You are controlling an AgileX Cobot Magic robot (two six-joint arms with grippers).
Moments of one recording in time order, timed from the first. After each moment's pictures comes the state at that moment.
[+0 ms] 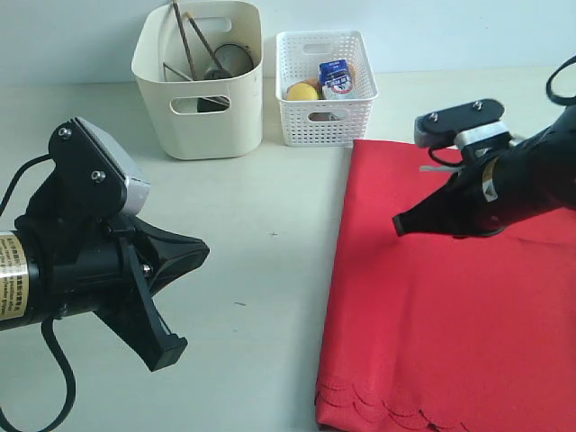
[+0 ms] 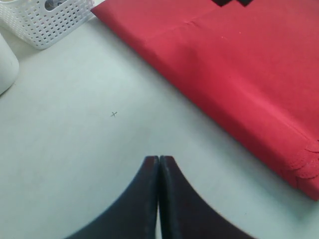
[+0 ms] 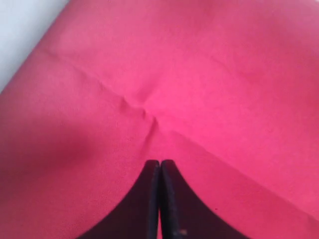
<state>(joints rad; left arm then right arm) -0.79 1.26 -0.42 0.57 -0.15 -0.42 0.51 1.67 -0.71 -0.46 0.22 0.53</state>
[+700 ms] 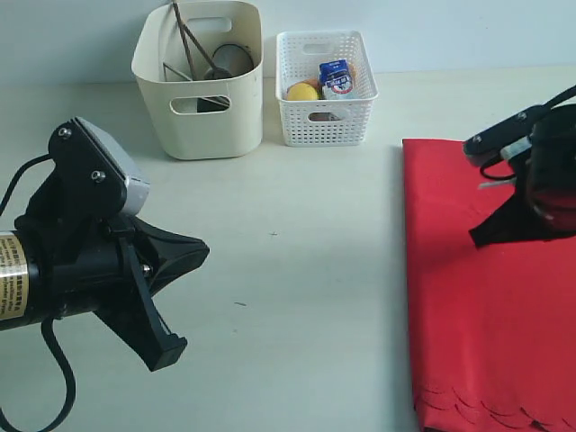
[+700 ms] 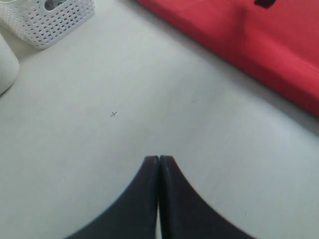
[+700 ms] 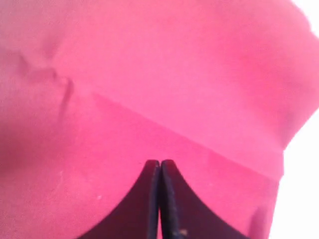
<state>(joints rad) -0.79 1.26 -0.42 0.57 -0.15 -0.42 0.51 1.71 -0.71 -1.08 0.67 1.03</state>
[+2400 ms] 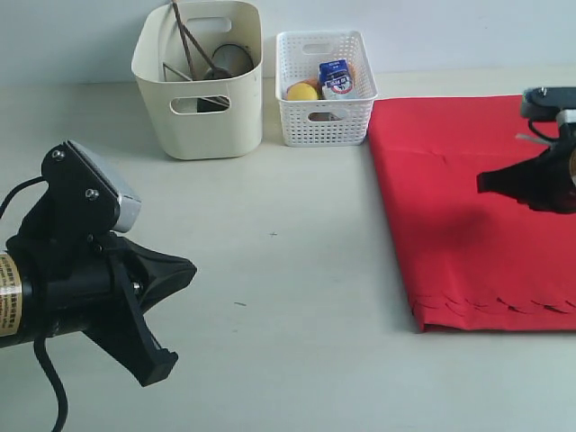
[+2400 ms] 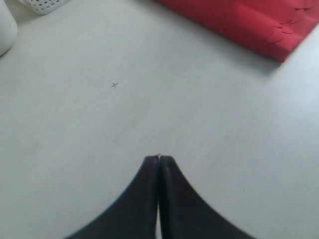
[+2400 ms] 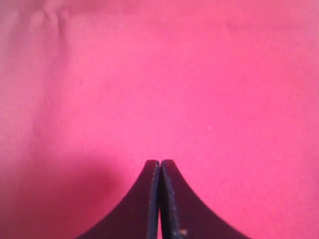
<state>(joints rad) -0.79 1.26 -0.38 0.52 -0.13 -0.42 0.15 1.76 -0.71 -1.07 0.05 1.13</state>
